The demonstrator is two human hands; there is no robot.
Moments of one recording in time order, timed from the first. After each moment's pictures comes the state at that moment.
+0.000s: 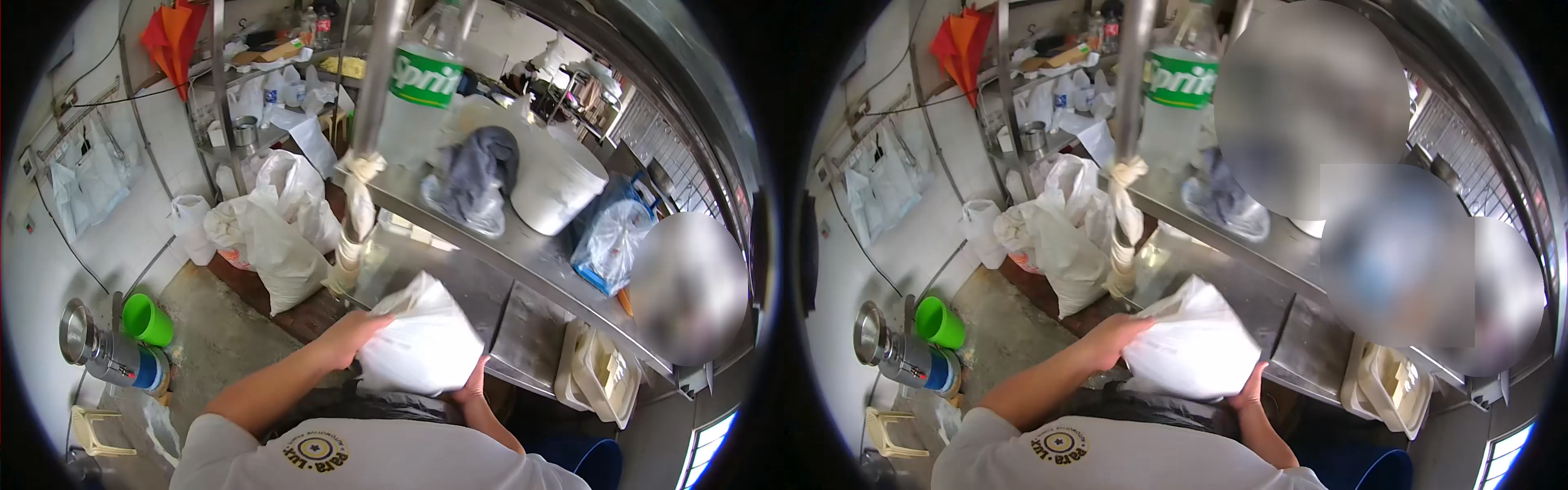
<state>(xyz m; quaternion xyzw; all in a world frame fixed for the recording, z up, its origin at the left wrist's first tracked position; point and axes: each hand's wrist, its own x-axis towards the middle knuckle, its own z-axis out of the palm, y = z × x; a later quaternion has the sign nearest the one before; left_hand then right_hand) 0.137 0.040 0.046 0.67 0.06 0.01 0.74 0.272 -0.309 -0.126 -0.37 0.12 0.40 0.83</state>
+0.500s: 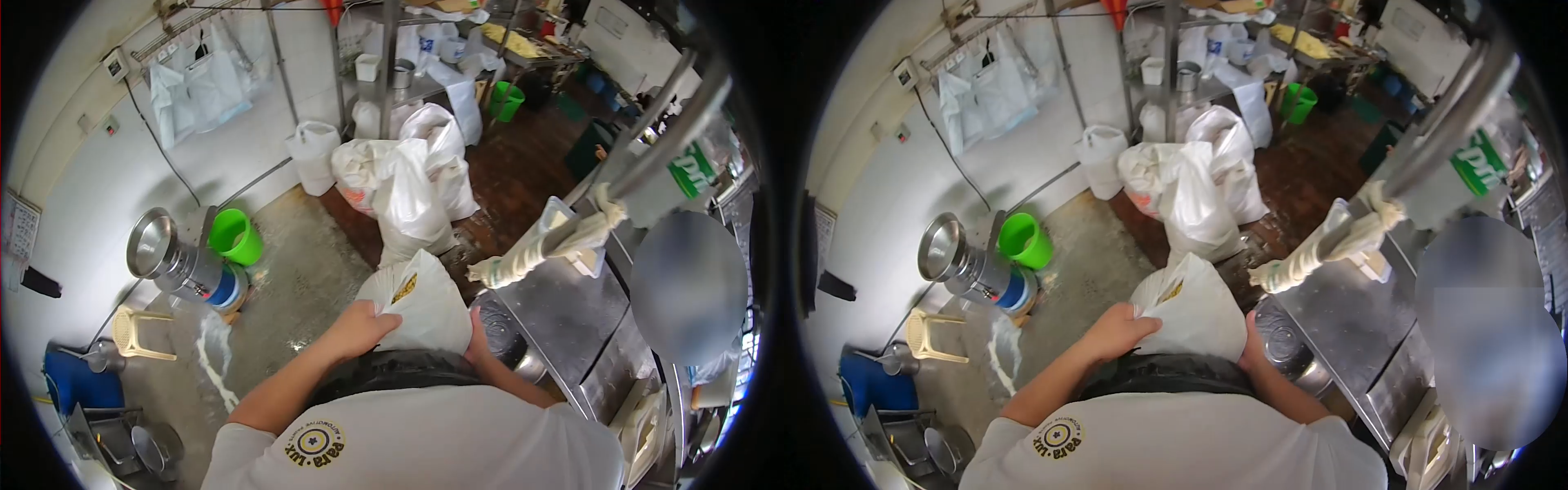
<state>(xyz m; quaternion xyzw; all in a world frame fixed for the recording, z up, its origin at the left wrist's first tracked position) -0.079 0.251 0.064 0.71 0.39 -0.01 0.59 0.176 0.054 -0.132 -0.39 -0.01 0.64 0.67</state>
